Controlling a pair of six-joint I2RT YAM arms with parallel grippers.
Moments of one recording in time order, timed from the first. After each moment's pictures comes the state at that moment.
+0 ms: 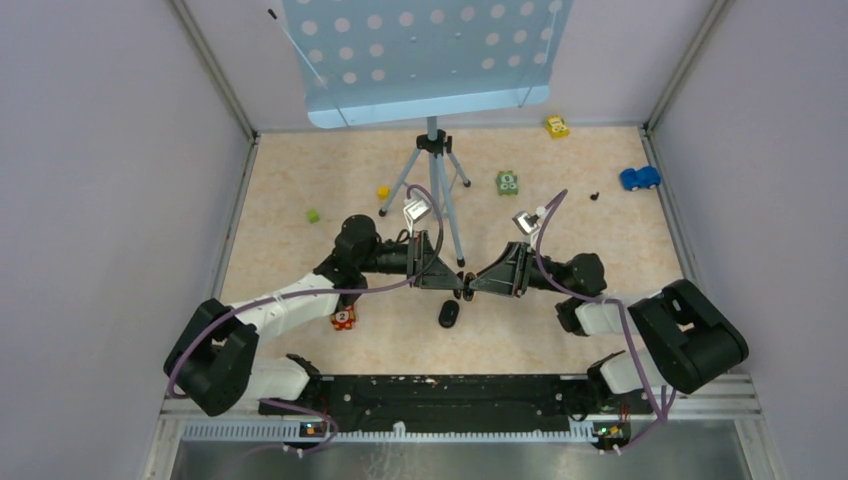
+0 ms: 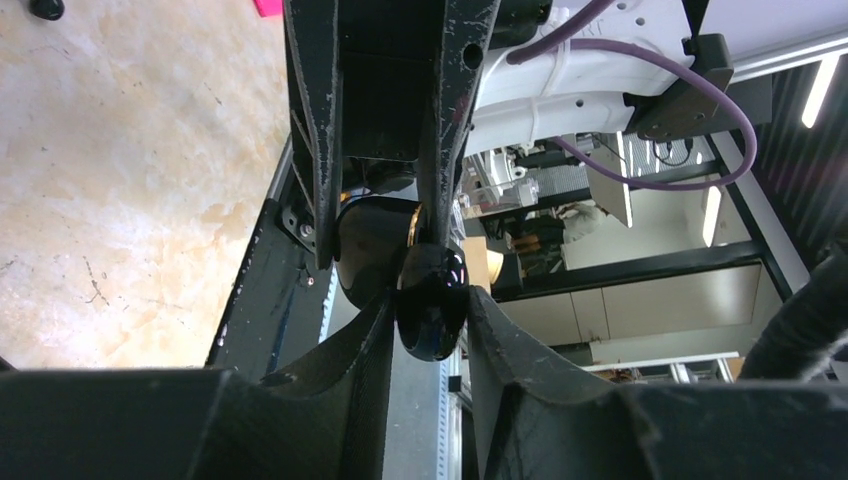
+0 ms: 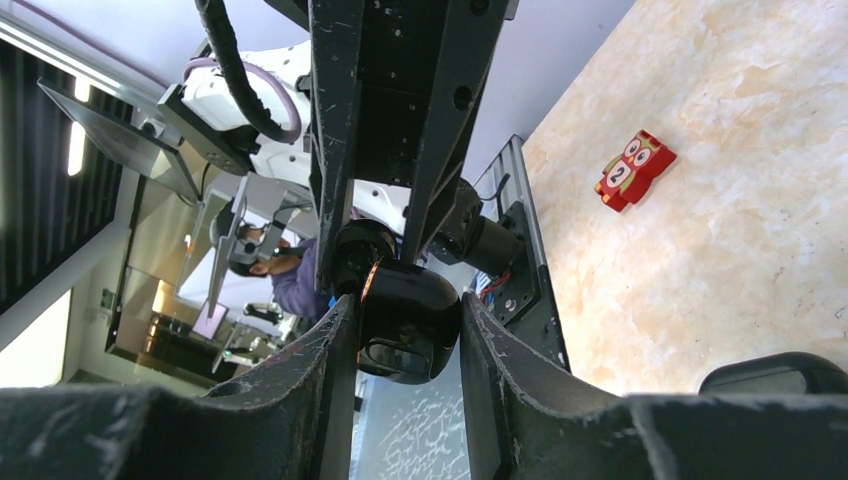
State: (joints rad) left arm -0.63 1.29 0.61 0.64 0.98 -1.15; right arm 0.48 1.39 0.26 1.48 -0.93 1.31
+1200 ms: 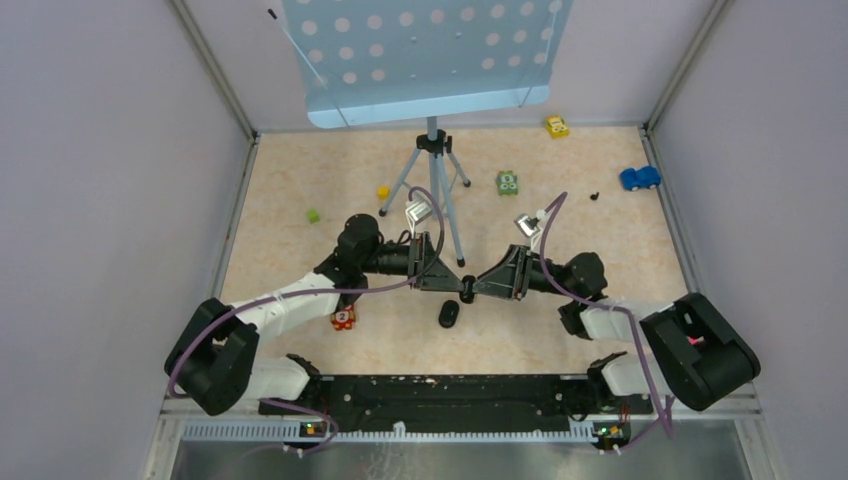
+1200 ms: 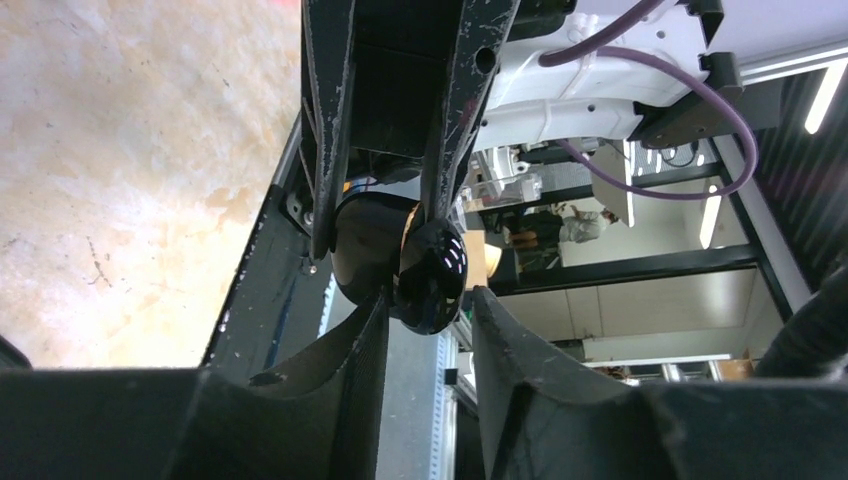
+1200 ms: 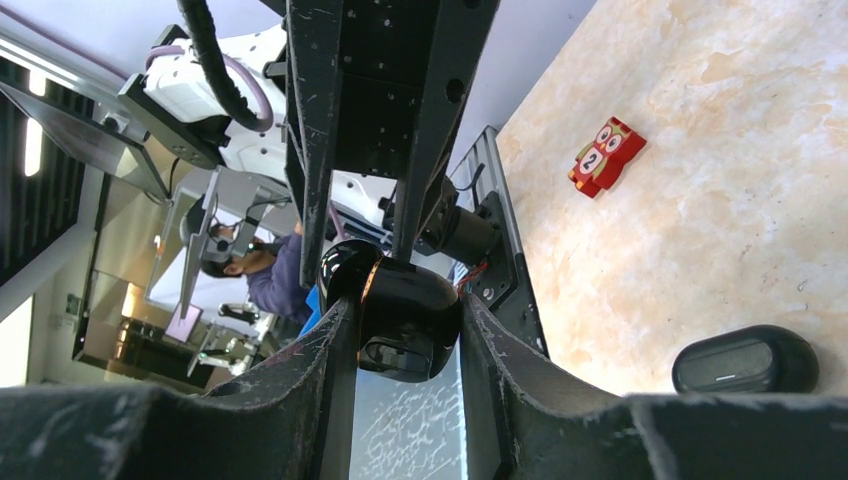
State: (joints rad) left arm -0.63 1.30 0.62 0.58 1.00 -1.13; right arm 0.48 1.31 0.24 1.31 -0.93 1.21
